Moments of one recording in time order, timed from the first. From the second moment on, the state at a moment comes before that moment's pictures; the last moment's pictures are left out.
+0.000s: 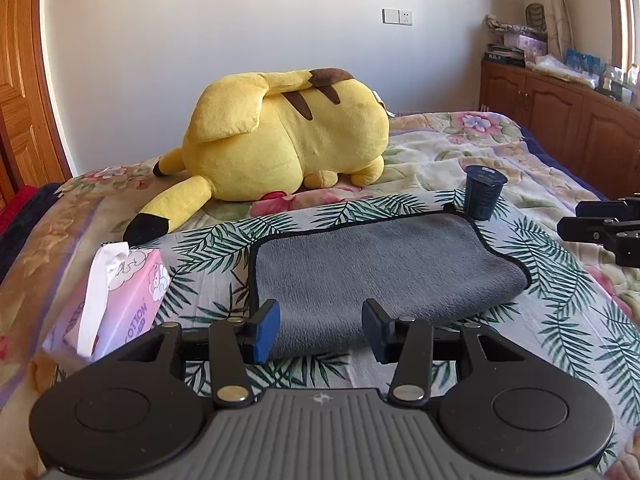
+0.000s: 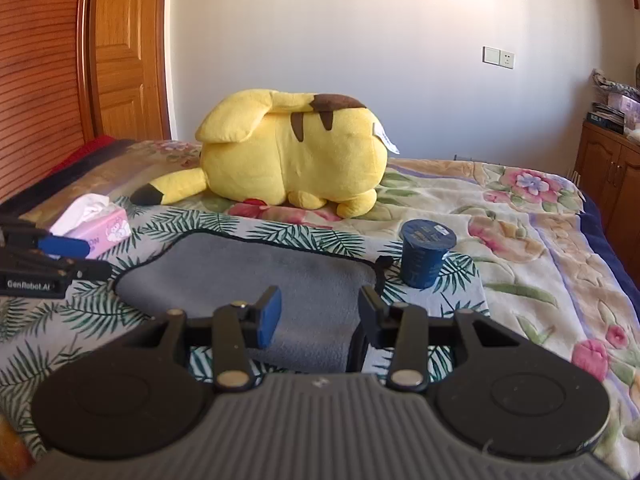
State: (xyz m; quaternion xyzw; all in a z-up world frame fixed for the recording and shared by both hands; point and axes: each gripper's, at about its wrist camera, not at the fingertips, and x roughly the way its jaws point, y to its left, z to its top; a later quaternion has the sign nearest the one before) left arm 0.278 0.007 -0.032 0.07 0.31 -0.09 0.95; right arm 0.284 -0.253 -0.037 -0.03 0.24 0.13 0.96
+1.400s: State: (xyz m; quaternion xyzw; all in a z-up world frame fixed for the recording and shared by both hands) left arm 0.106 0.000 0.063 0.02 0.26 -0.10 0.96; right arm 0.128 -0.260 0.020 -0.02 0.20 0.09 0.98
